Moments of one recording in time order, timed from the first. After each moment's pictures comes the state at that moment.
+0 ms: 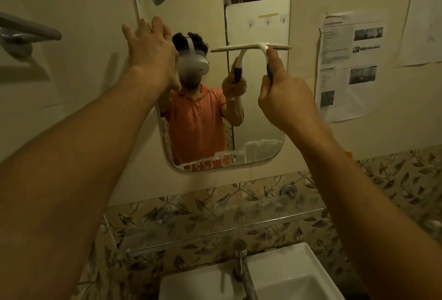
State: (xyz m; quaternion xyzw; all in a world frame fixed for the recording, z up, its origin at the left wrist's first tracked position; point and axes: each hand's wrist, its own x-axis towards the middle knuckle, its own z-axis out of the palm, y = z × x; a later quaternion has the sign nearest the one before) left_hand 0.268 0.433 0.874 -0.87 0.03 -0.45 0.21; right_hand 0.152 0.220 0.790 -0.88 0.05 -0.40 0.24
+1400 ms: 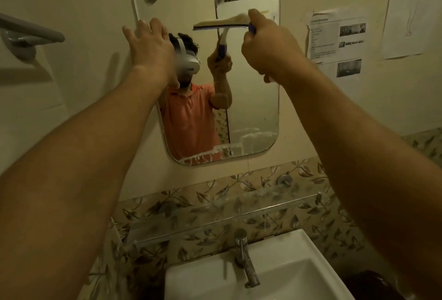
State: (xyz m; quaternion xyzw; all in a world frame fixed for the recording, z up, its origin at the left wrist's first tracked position) left_hand 0.267 0.434 0.874 -0.87 0.03 -0.45 0.19; right_hand 0.132 0.246 0.863 -0.88 0.01 -0.38 0.29
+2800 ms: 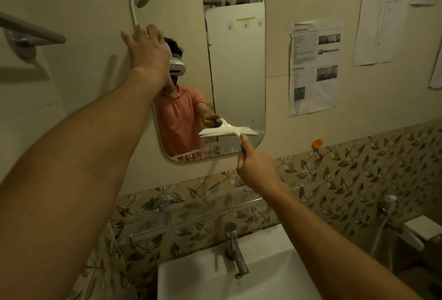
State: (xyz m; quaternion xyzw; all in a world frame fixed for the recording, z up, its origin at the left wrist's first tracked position) left_hand 0.260 0.436 0.873 -0.88 0.04 -0.44 0.17; right_hand 0.124 0.259 0.650 -0.92 0.11 -0.24 0.29
